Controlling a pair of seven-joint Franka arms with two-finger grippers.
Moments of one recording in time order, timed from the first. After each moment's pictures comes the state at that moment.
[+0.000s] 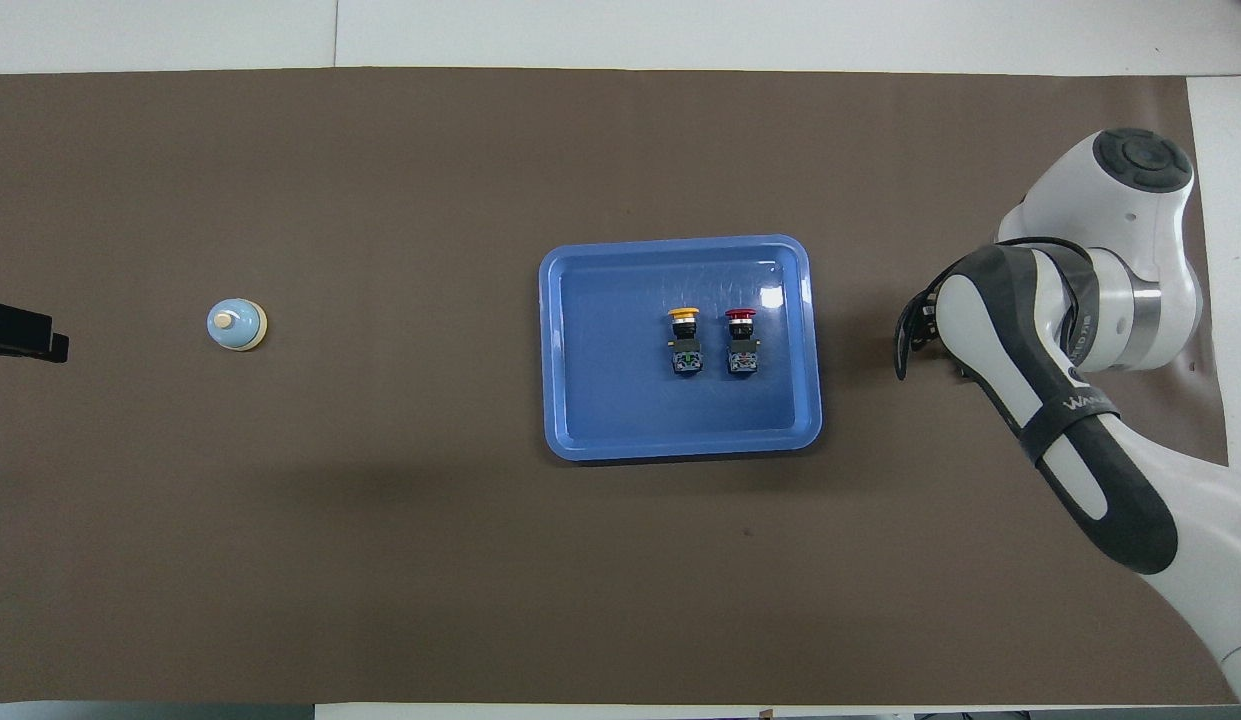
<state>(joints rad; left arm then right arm) -0.01 -0.07 0.06 -1.69 0.00 1.57 0.09 0.14 0.35 -0.13 -1.85 0.03 1.95 -0.14</state>
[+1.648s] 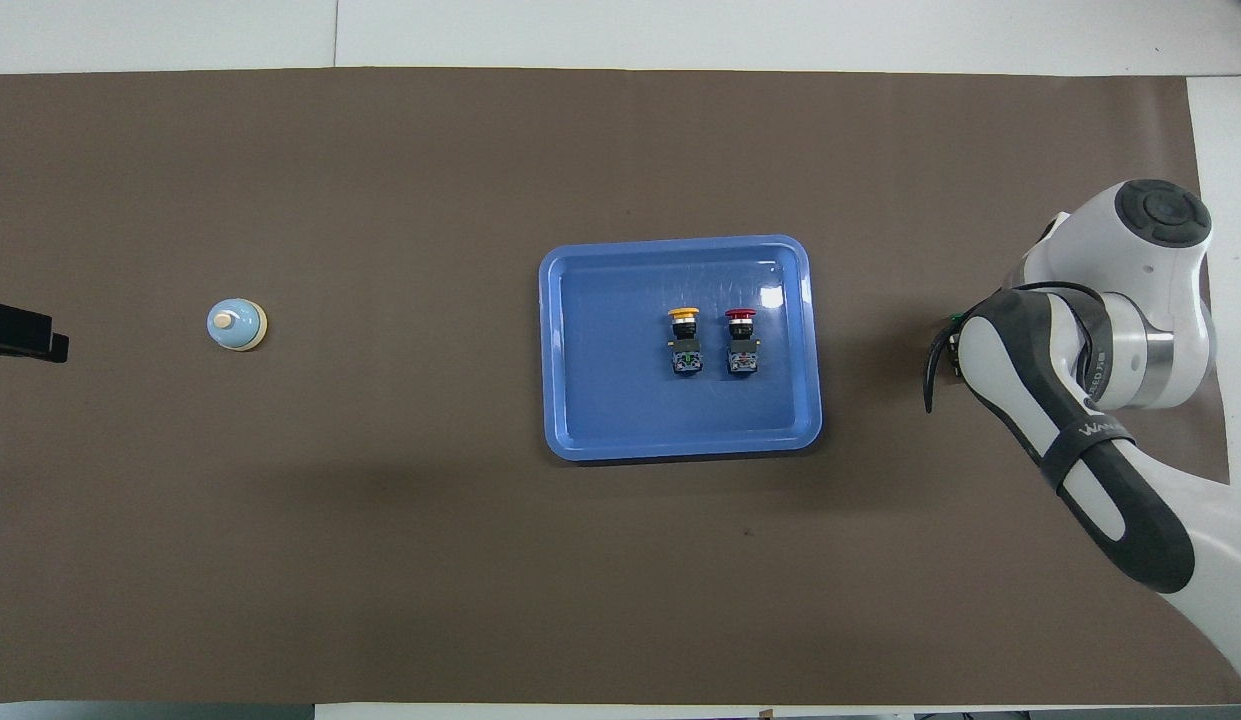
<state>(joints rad) -0.01 -0.07 0.06 -1.69 0.00 1.57 0.09 0.09 0.31 -0.13 -1.97 -0.02 2.10 -0.21</state>
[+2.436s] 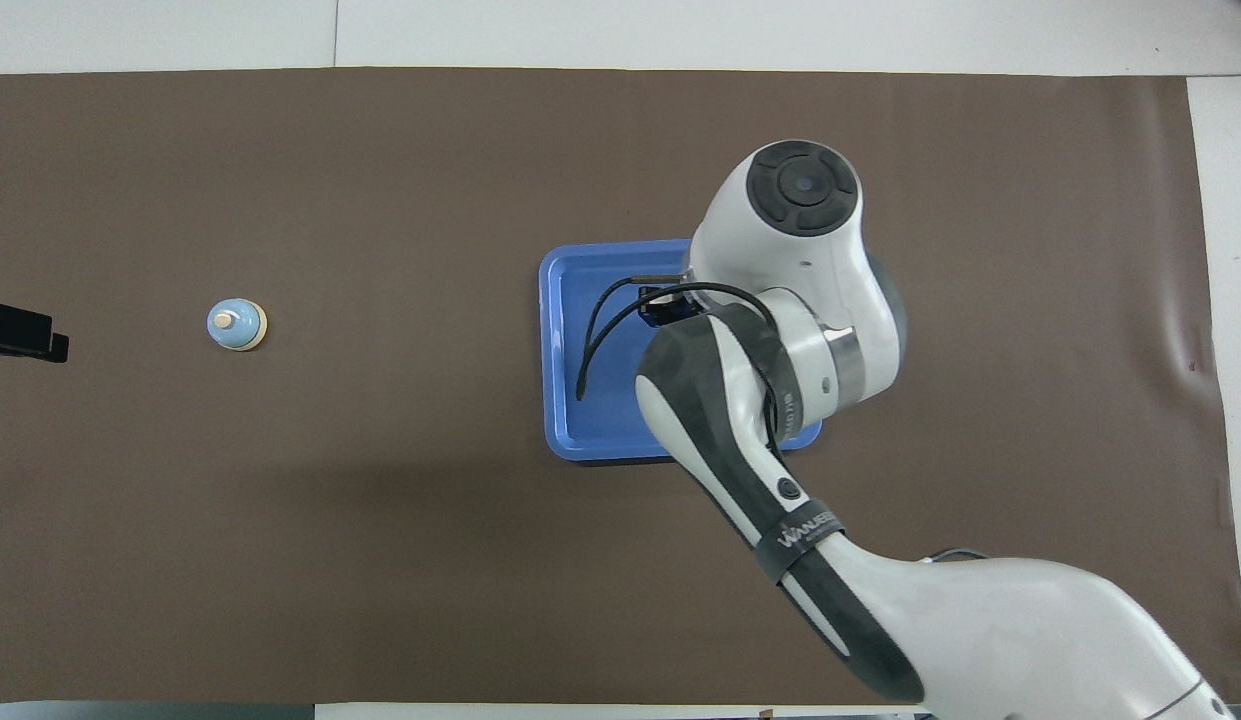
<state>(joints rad) -0.01 -0.07 0.06 -1.69 0.00 1.57 0.09 0.59 0.43 -0.11 -1.58 0.18 2.01 0.49</state>
